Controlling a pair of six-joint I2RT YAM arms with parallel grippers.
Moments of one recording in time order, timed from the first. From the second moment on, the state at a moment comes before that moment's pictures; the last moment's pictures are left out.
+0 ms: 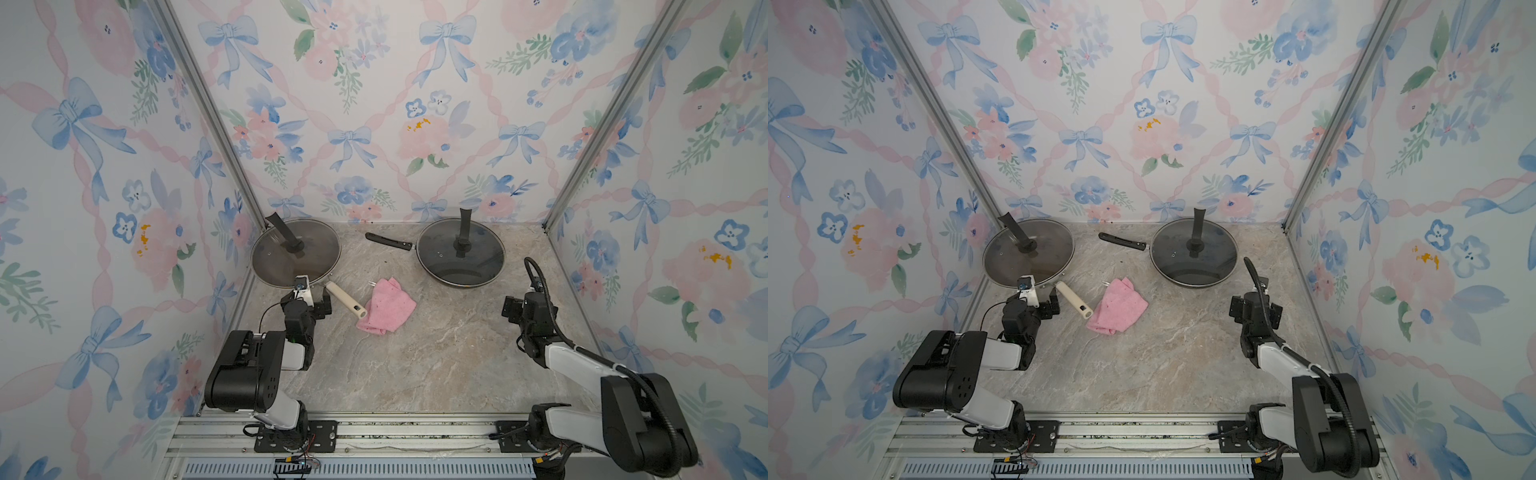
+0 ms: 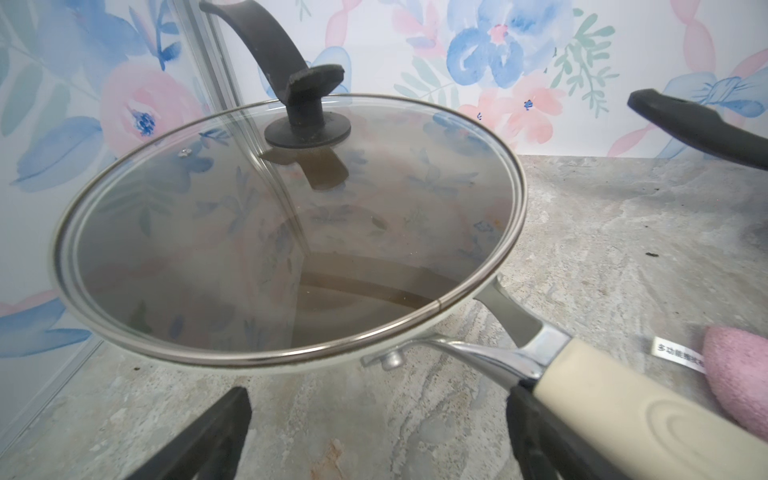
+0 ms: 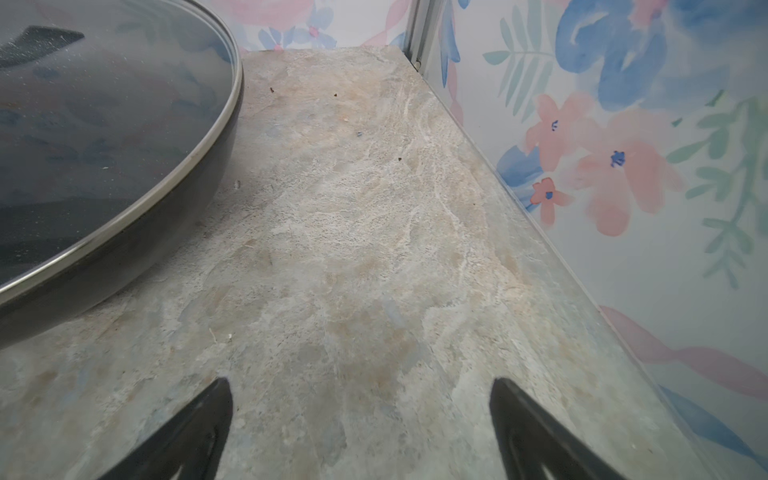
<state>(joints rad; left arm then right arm) -0.03 1.54 0.27 1.01 -0.16 0.00 0.08 1.31 0.39 0.39 0.40 0.10</state>
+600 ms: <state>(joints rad) -0.04 1.54 0.27 1.02 -0.16 0.01 0.06 1.55 0.38 0.77 0.23 0.03</state>
